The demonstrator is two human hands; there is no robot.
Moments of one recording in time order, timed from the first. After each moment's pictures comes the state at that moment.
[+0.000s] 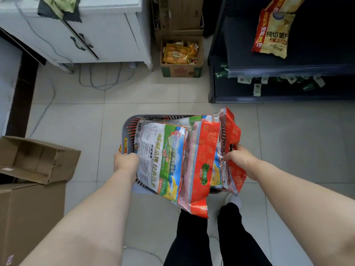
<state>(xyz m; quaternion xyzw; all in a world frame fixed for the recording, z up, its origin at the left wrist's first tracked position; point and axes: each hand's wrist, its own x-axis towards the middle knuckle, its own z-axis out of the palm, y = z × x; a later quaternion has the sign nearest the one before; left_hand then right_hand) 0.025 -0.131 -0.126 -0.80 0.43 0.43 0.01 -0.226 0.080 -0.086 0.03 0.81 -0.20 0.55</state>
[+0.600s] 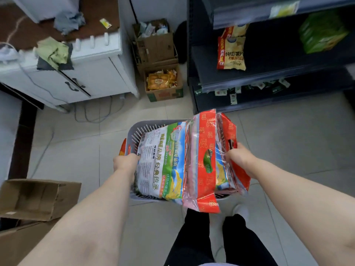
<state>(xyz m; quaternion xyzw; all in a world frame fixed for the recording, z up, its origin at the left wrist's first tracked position) -0.026 -0.114 -0.044 -0.75 0.46 0.46 -0.04 -0.236 0.134 -0.031 0.05 0.82 -0.31 0.48</state>
